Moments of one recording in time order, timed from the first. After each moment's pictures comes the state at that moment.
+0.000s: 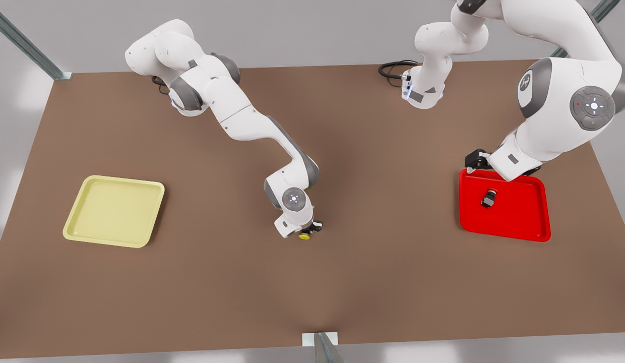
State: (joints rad) left arm -0.01 0.24 -0.16 -1.28 0.04 1.41 0.04; right arm 0.76 1.06 -0.14 -1.11 0.22 2.22 0.77
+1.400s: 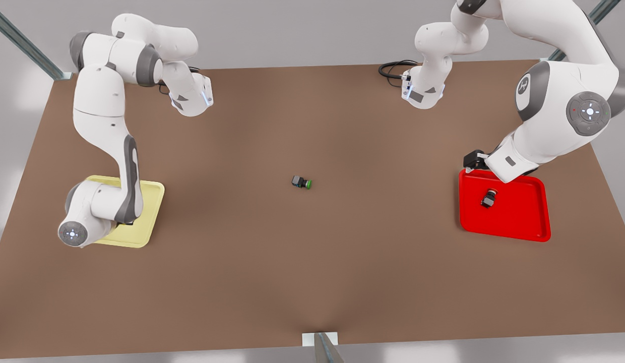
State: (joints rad) left arm -0.01 0.24 -0.16 -1.29 0.04 1.40 0.04; right arm 0.19 0.66 -0.46 -1.71 -0.01 1.94 -0.12
